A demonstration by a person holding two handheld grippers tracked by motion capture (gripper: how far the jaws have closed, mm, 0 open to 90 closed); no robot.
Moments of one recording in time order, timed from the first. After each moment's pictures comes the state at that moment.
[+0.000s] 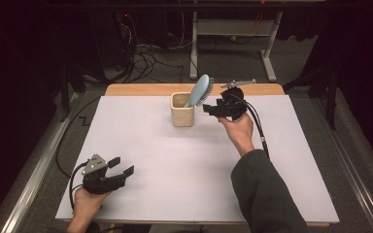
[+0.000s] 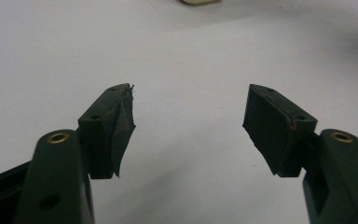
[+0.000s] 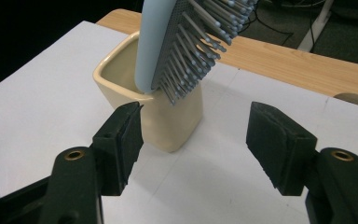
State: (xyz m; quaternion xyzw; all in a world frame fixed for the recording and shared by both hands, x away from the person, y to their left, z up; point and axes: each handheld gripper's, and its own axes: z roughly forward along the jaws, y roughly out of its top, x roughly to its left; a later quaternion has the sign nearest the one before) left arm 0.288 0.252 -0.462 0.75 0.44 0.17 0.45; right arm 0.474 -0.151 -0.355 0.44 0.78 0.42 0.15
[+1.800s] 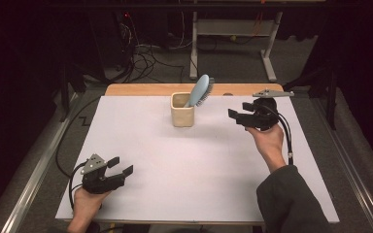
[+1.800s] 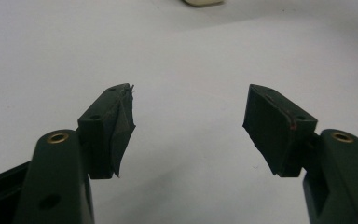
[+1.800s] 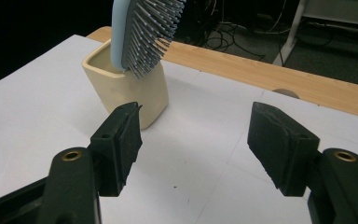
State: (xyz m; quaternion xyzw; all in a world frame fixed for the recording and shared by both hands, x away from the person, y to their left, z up) left arm 0.289 0.253 -0.462 0.75 0.45 0.17 0.46; right arm 0.424 -0.219 -0.343 0.44 0.75 0.45 0.20
